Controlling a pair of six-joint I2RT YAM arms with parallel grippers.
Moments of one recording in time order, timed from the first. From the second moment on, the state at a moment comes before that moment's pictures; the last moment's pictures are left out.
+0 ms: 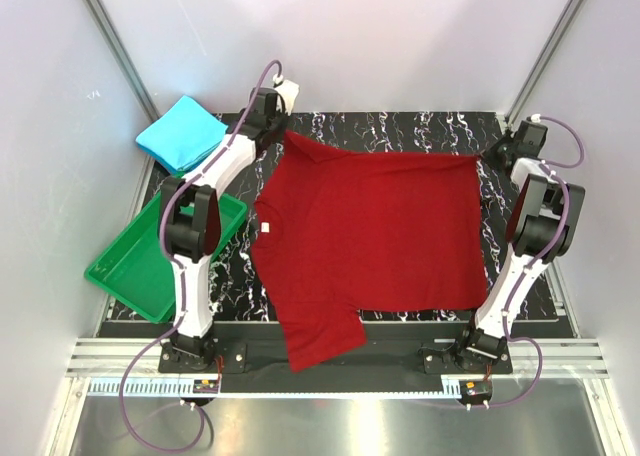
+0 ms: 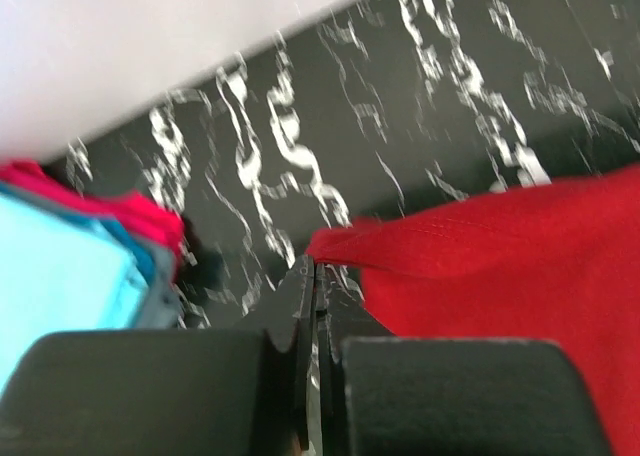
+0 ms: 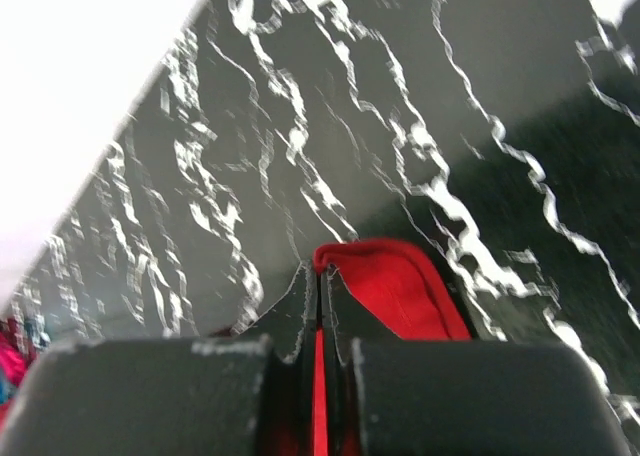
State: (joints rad) left arm -0.30 2.13 1.84 -0.25 -0.09 0.23; right arm -0.34 2.13 1.51 0.04 -0.30 0.61
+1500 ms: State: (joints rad) left arm -0.36 1.75 1.31 -0.45 -0.08 -0.06; right arm -0.34 1.89 1.21 -0.14 -0.13 0.56
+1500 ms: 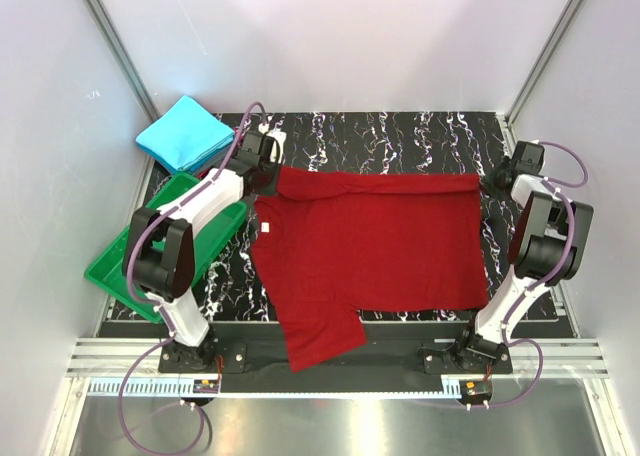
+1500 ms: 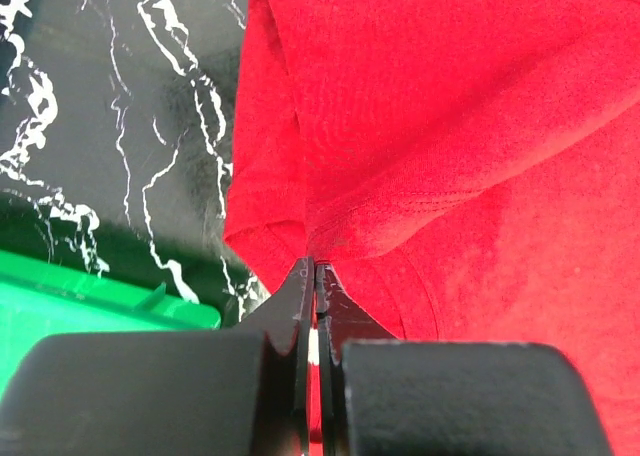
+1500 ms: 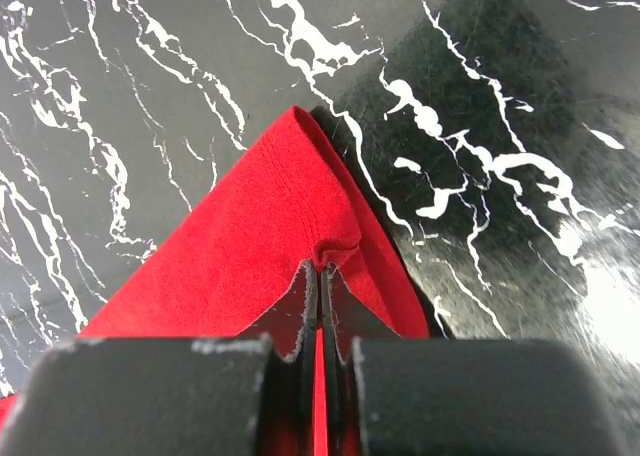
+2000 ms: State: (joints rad) left arm -0.39 1.66 1.30 -0.52 -0.08 -0.08; right arm -0.34 1.81 1.13 -0.15 -0.09 0.56
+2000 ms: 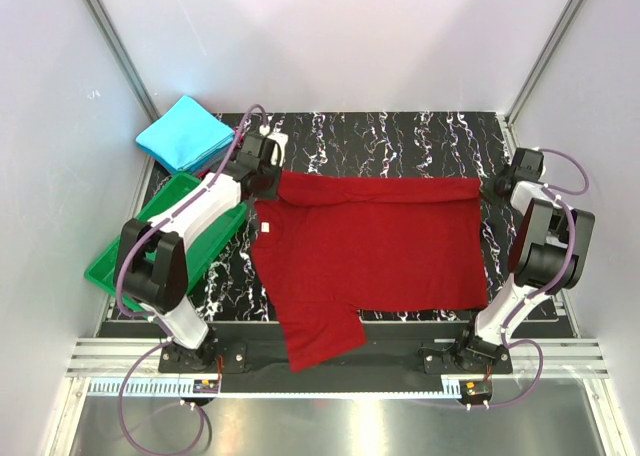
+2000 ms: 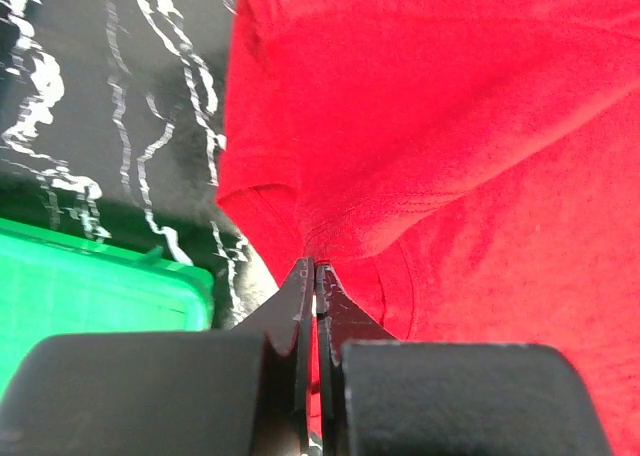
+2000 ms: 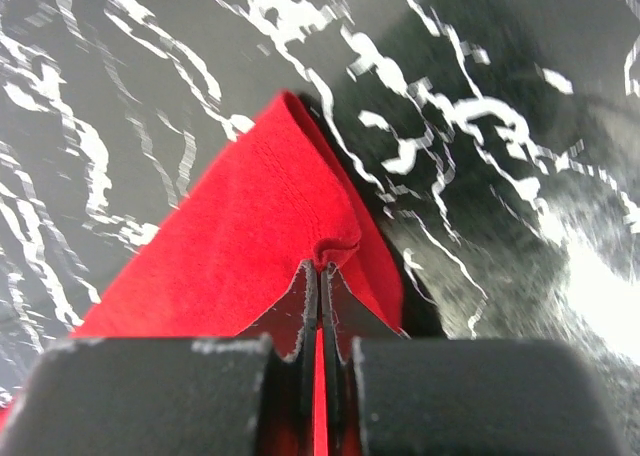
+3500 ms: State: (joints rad) left arm -0.31 1.94 1.72 -0.64 0.20 -0.17; right arm 0.54 1.87 1.13 0.23 -0.06 0.60
